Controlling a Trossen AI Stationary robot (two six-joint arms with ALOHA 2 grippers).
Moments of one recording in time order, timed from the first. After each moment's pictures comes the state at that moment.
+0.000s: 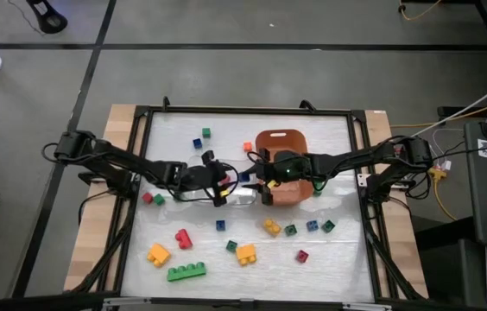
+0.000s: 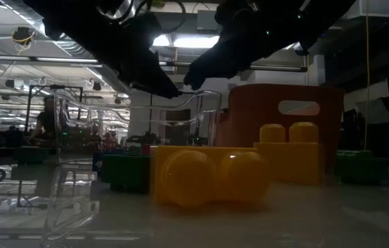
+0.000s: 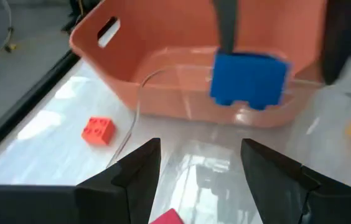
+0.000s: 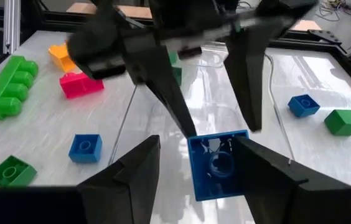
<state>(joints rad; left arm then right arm) -0.11 1.44 0.71 0.16 -0.48 -0.09 -0.01 1.60 0.93 0.27 -0.06 -0.09</state>
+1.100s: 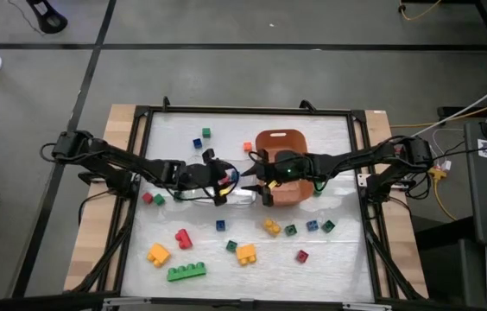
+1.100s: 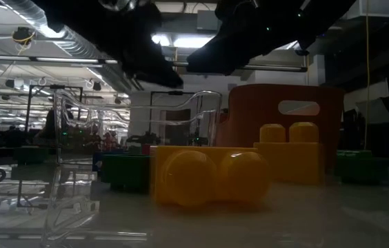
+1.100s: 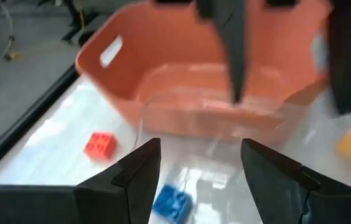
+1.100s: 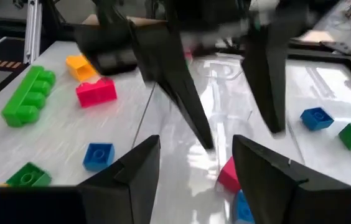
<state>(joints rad) -0.13 1.41 0.74 0.15 -0.47 -0.08 -0.01 1.60 0.93 0.30 -0.11 -0.08</state>
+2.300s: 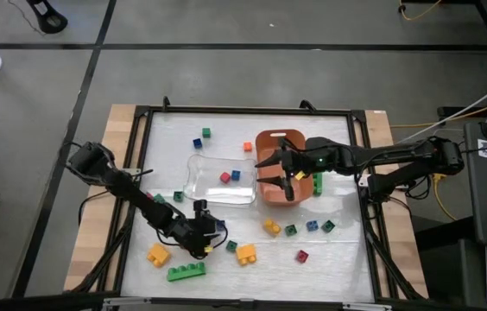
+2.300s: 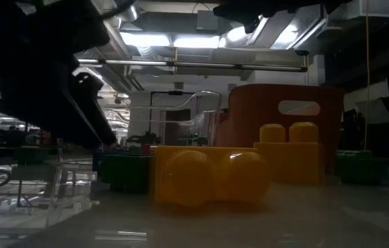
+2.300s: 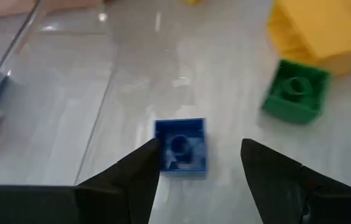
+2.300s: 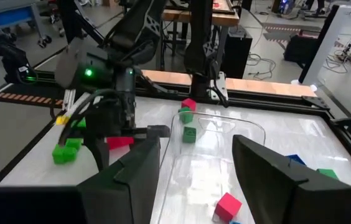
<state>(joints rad) -0.58 1.67 0.74 0.01 -0.55 -0.45 -0.01 1.29 0.92 0.15 -0.14 -0.08</state>
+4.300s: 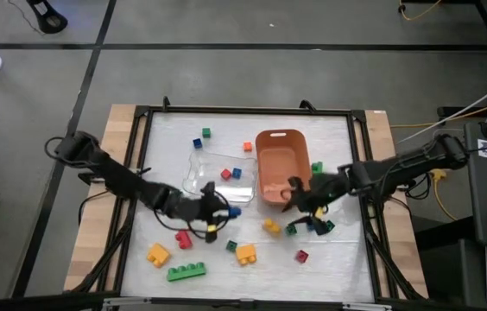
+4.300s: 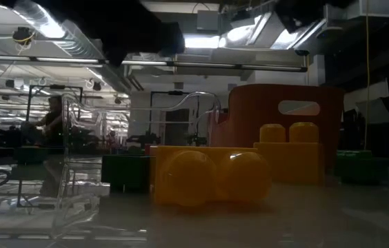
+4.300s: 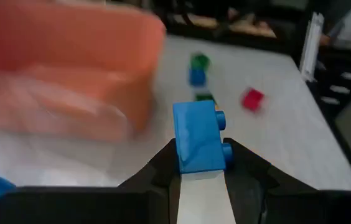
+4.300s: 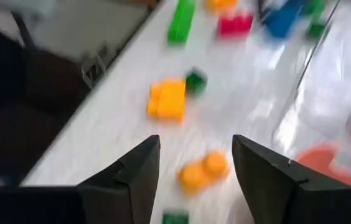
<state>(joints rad) -0.42 1.46 0.74 0.30 -0.48 -0.32 0.29 1.21 0.92 -0.37 -0.18 -0.05</state>
